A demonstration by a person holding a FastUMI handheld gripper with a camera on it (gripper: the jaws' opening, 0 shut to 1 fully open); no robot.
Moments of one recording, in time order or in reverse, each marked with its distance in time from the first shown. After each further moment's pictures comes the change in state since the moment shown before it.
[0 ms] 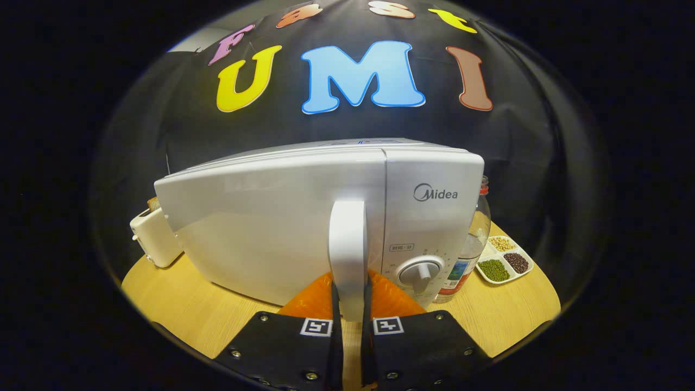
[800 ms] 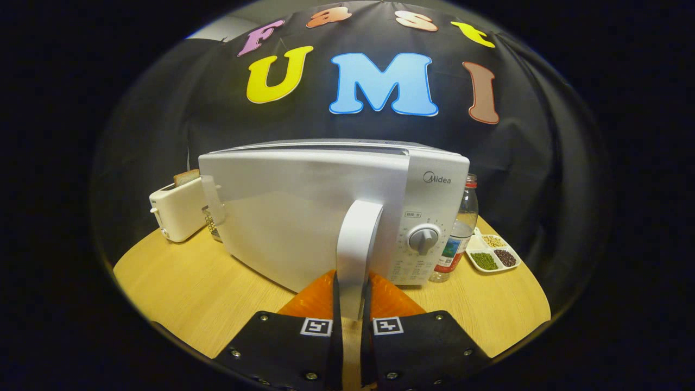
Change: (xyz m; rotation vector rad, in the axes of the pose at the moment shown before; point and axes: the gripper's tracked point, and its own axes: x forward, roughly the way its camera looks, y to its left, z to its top) arm -0.078 0.029 -0.031 -0.074 0.012 0.035
